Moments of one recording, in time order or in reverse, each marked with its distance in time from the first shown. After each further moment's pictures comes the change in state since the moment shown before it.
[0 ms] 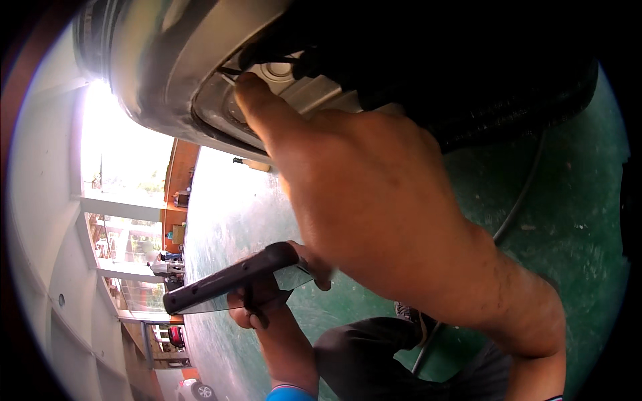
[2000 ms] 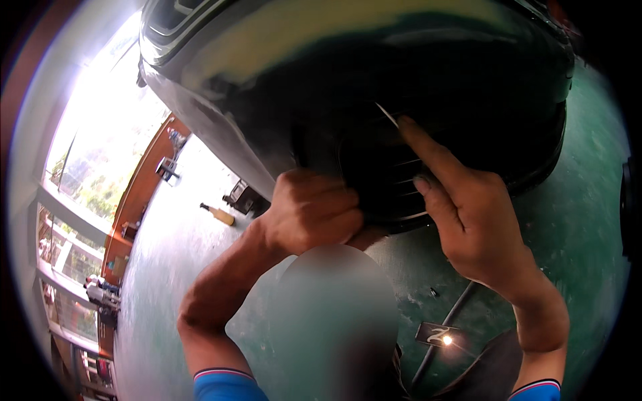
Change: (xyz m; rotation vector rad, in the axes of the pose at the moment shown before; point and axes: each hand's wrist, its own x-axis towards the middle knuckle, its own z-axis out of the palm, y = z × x) left_hand 0.181 -0.017 0.083 1.127 -0.700 1.045; right_hand -0.032 -0.011 -0.090 -0.225 -0.174 0.031
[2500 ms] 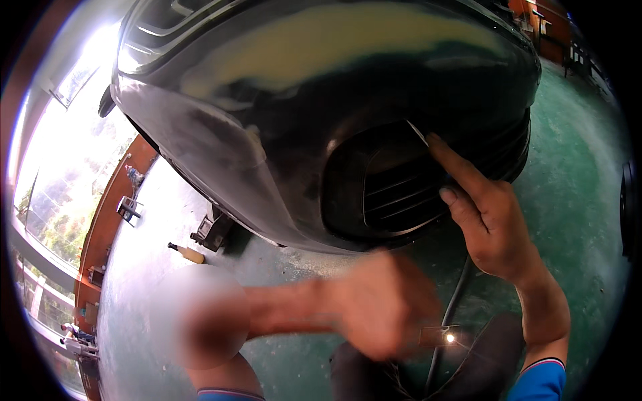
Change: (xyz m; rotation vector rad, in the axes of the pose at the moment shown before) left_hand 0.010 0.034 -0.006 -0.588 0.086 0.266; right_hand 0.004 -0.025 0.012 -0.058 0.124 0.039
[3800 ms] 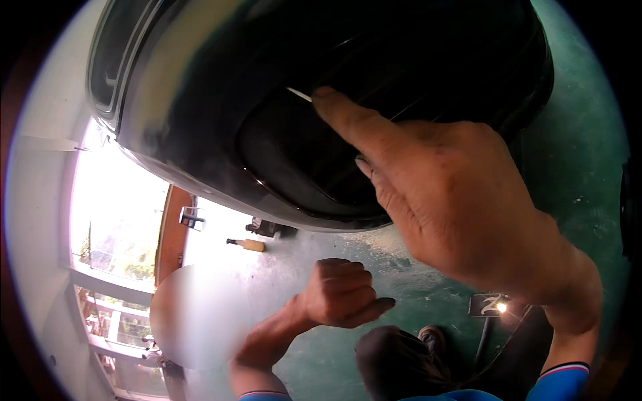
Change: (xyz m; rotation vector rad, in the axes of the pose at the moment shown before) left_hand -0.062 0.032 0.030 0.077 -0.191 -0.581; right_hand 0.005 0.009 0.003 -0.084 0.060 -0.098
